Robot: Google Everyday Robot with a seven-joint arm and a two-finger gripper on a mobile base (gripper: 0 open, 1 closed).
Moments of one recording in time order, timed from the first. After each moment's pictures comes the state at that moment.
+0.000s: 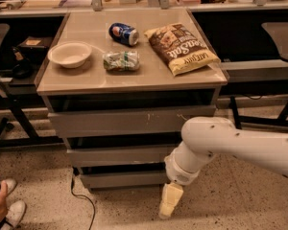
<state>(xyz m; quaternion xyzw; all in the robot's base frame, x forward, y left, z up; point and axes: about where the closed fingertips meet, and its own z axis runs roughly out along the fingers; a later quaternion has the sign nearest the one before) 0.405 -0.073 0.586 -0.62 0.76 0.17 0.08</state>
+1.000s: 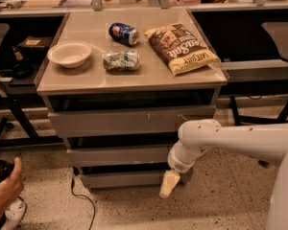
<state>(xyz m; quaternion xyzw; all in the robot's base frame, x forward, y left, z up) 0.494 -0.099 0.489 -0.57 0.81 0.13 0.09</state>
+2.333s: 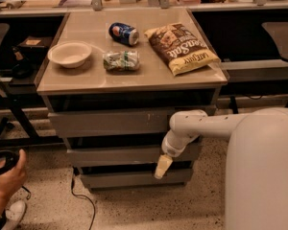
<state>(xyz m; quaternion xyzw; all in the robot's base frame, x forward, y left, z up) 0.585 -0.090 0.451 -0.57 0.81 0.10 0.11</state>
